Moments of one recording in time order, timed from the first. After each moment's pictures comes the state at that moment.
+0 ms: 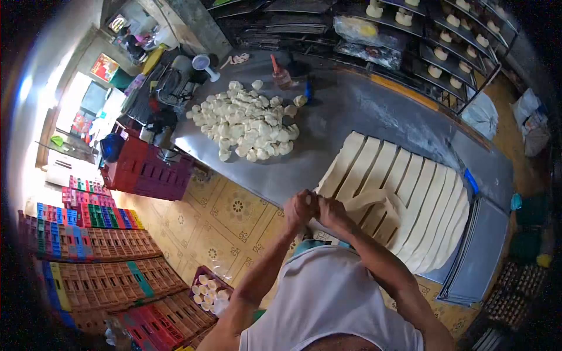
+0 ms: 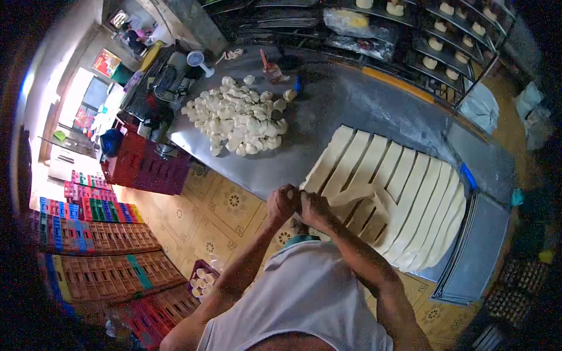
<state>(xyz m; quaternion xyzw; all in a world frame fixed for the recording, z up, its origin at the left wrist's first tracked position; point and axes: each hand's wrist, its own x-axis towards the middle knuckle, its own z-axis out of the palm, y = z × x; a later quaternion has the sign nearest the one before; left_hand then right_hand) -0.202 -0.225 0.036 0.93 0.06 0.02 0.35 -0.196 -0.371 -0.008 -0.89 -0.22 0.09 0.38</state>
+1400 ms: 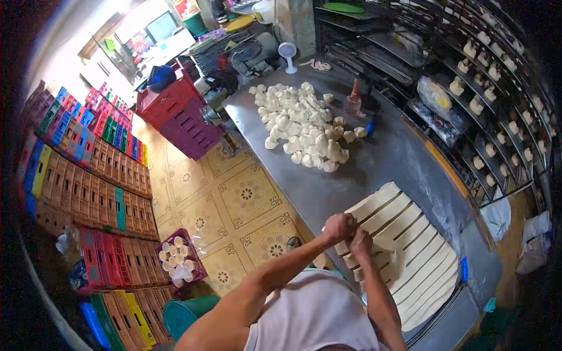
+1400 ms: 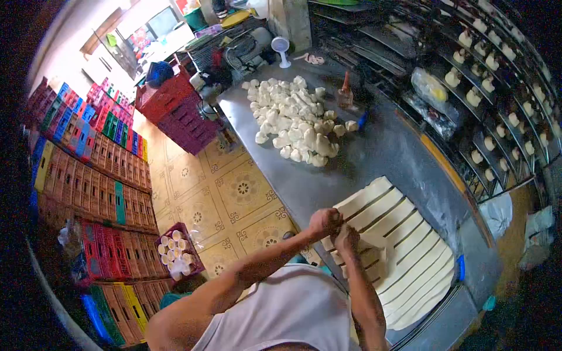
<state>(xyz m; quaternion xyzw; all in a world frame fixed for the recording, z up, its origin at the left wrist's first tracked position) -0.184 -0.259 -0.022 0.90 0.11 -0.02 0.42 -0.177 -0.401 -0.020 -0.93 -0.18 0.11 0.29</state>
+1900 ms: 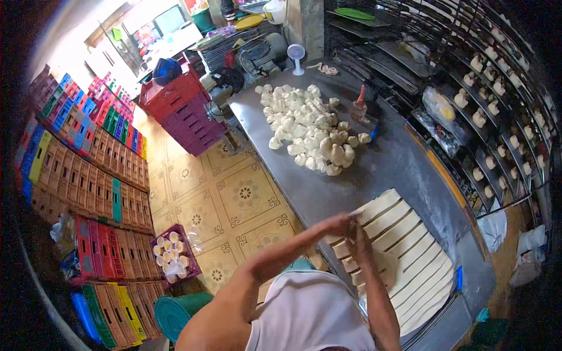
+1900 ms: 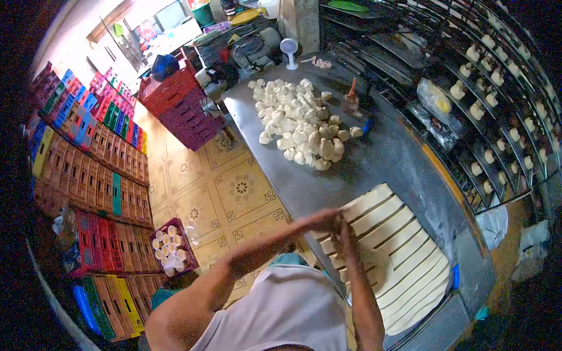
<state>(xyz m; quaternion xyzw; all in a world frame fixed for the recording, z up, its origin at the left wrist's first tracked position) -0.148 -0.220 -0.068 0.81 -0.15 -0.15 0.55 -0.174 -0.403 -0.010 -0.85 -0.32 0.02 0.42</state>
